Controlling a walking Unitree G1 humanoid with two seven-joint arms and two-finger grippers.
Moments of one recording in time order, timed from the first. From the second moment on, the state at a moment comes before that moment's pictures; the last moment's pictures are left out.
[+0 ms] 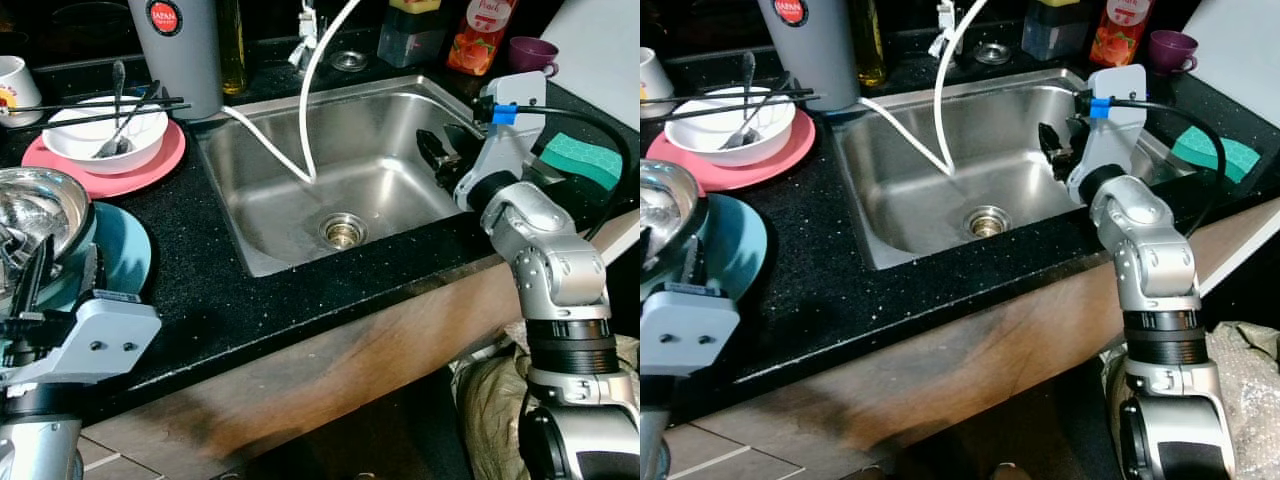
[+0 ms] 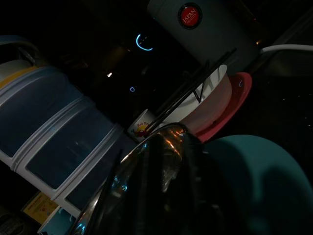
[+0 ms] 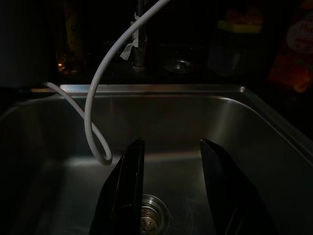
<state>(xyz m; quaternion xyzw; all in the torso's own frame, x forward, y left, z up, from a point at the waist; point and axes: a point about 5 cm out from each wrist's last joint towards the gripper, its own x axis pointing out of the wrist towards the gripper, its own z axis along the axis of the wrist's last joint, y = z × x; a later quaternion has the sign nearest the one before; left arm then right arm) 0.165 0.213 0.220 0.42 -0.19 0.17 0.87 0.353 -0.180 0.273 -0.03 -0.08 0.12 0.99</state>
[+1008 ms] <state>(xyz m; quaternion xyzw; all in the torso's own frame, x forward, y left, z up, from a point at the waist) 0.179 0.201 0.233 0.41 -0.22 0.15 0.87 0.356 -0.179 0.278 -0.03 -0.08 0.12 0.99</state>
